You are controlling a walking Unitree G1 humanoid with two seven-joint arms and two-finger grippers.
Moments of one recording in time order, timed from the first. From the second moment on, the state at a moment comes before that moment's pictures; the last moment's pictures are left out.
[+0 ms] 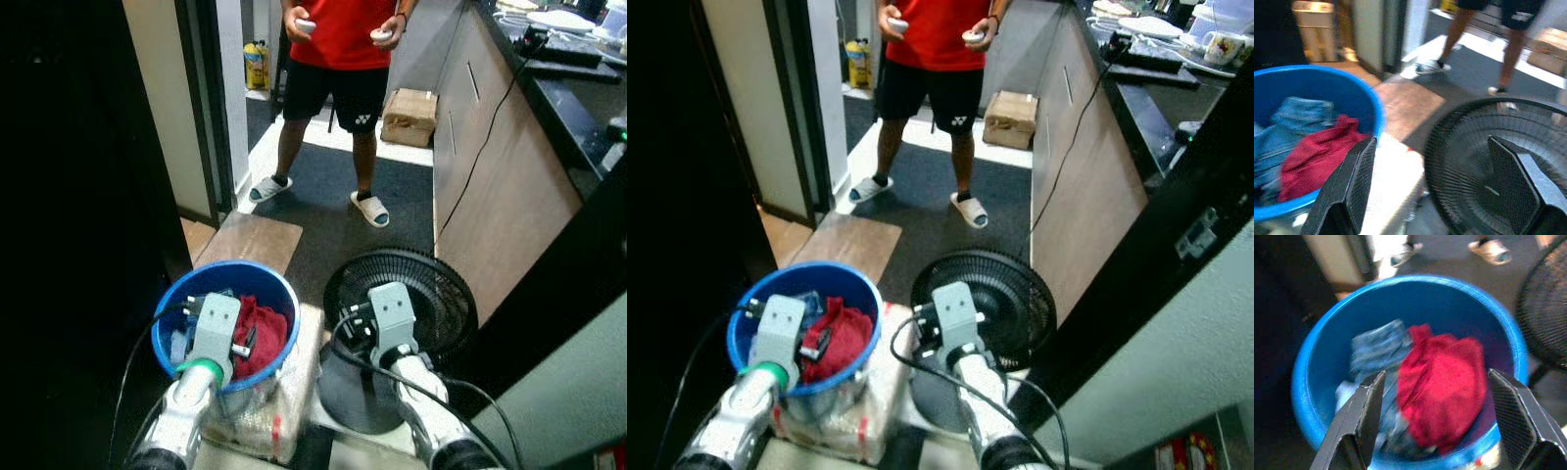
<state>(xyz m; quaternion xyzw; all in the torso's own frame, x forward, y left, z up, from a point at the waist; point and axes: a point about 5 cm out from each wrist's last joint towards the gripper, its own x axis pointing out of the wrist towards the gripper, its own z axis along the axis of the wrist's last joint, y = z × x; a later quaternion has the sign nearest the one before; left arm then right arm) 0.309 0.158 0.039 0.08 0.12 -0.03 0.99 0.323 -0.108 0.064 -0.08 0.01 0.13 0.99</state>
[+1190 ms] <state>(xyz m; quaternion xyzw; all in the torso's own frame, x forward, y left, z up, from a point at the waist) 0.305 0.158 0.035 0.07 0.13 -0.02 0.99 0.321 -0.107 0.060 -0.08 0.02 0.14 0.99</state>
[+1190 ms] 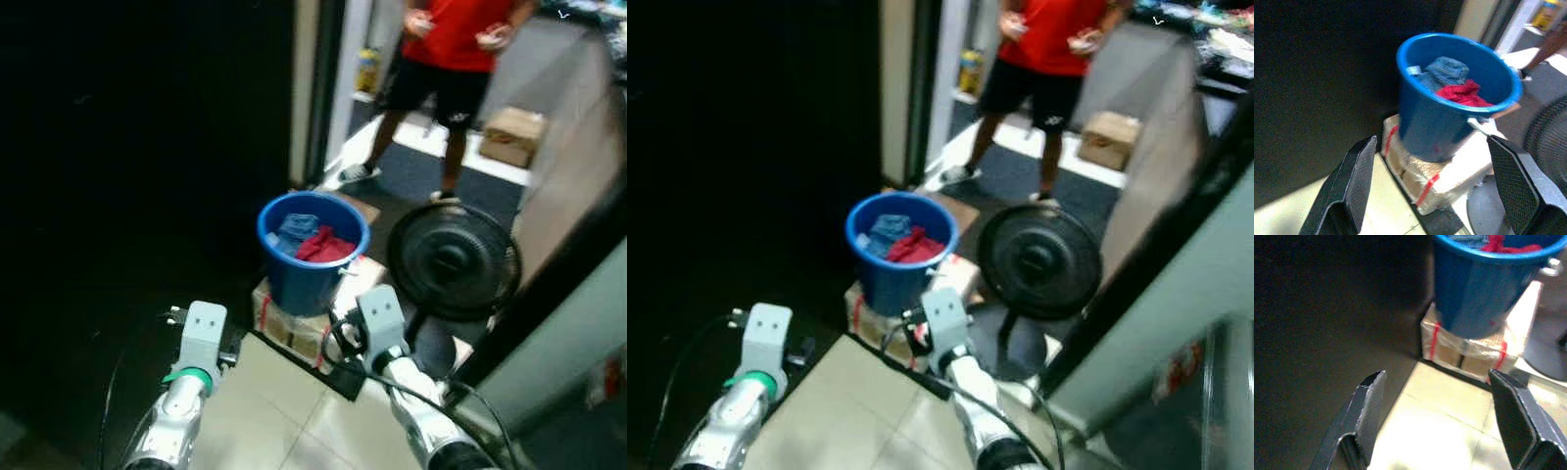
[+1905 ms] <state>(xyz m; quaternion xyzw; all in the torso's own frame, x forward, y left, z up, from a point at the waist) 0.310 0.153 0.040 0.07 0.12 -0.03 0.99 0.319 -0.110 0.057 -0.08 0.02 0.13 0.99</state>
